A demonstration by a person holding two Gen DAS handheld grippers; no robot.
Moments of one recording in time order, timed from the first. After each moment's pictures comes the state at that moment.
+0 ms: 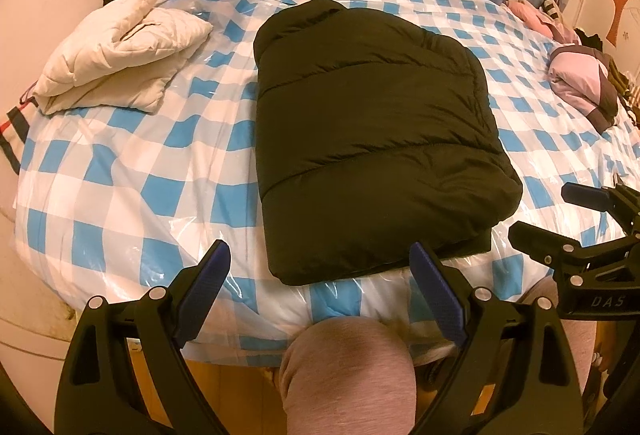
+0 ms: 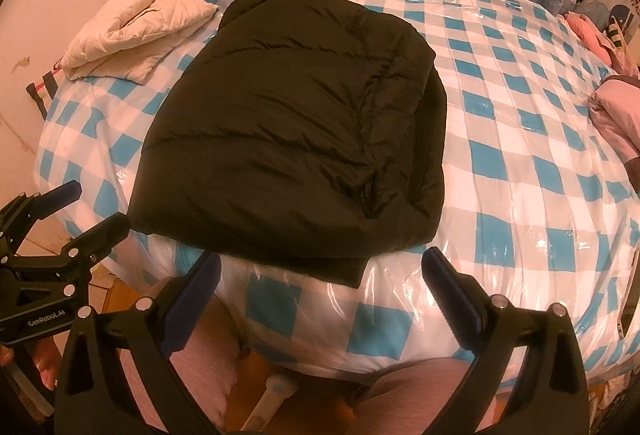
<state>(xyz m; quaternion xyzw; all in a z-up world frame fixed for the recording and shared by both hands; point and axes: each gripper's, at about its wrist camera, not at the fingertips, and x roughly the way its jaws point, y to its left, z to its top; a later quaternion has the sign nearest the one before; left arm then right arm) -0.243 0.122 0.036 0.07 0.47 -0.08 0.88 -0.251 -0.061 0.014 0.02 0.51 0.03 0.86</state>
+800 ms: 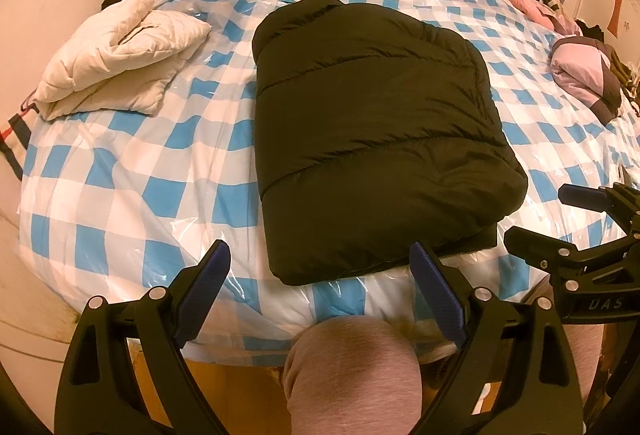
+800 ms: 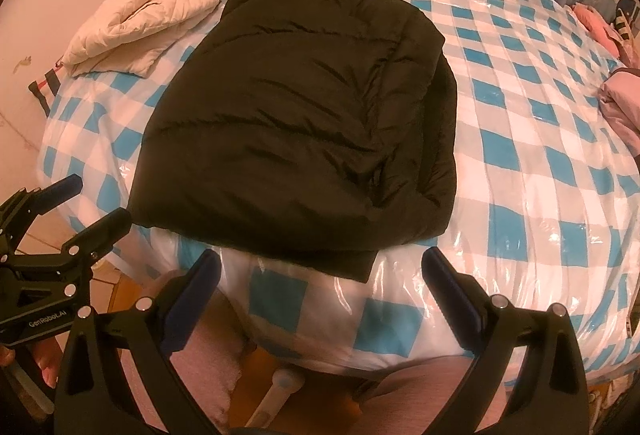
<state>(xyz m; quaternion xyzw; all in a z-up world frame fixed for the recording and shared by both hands) -0.241 0.121 0.032 0.08 0.47 -0.08 0.87 -0.248 -0.063 0.002 0.03 0.53 0.05 0.85</state>
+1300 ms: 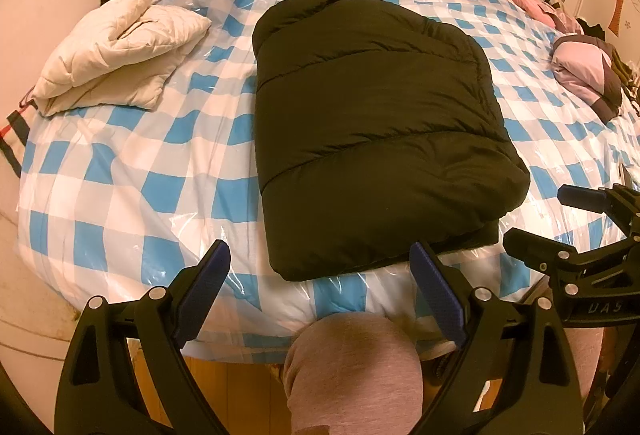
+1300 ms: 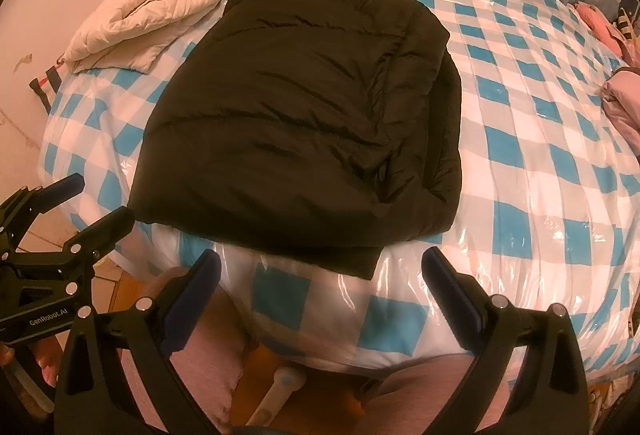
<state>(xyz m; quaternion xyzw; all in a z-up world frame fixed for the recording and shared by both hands) -0.239 0.127 0.031 0.08 0.48 -0.08 0.87 -0.248 -0.061 0.000 0.04 0.53 0.05 0.84</state>
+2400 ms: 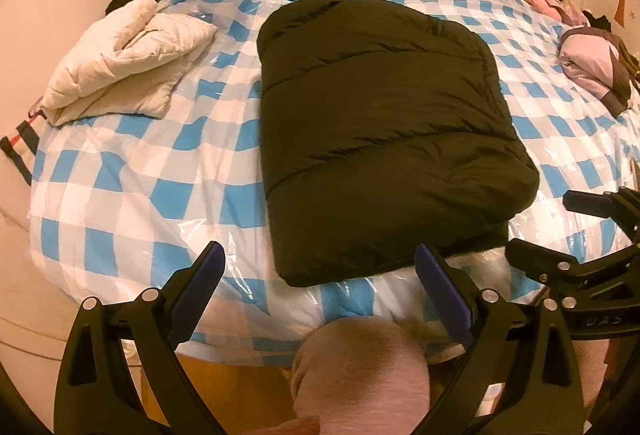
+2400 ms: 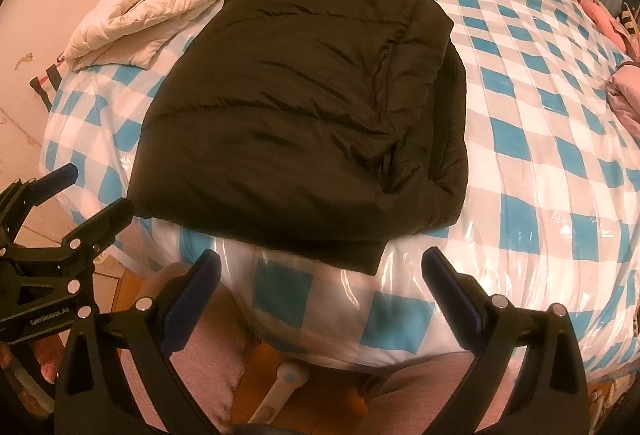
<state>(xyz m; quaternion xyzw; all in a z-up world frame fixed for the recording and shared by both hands) -0.238 0.121 0.034 0.10 0.48 -0.06 0.87 -0.250 -0.063 -0.008 0.04 0.54 0.06 0.84</state>
